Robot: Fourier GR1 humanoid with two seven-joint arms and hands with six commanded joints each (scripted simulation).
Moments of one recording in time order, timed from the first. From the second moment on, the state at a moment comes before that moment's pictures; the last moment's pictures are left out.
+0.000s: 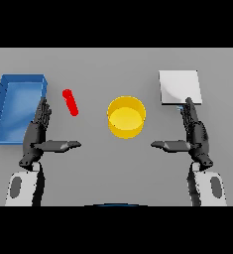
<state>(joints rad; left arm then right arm) 0.00 0.00 0.00 -1.57 0.00 0.00 0.00 0.00 0.00 0.00 -1.57 0.00 0.00 0.00</state>
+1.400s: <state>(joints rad) -0.25 0.06 -0.01 -1.26 -0.14 -0.01 0.02 0.10 -0.08 0.09 -1.70 0.17 0.00 -0.09</state>
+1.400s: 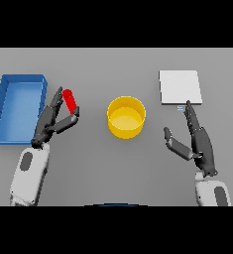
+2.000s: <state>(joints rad) -0.47 0.07 0.05 -1.00 -0.13 -0.02 -0.03 0.08 -0.07 0.08 -1.69 0.16 -0.01 -0.08</state>
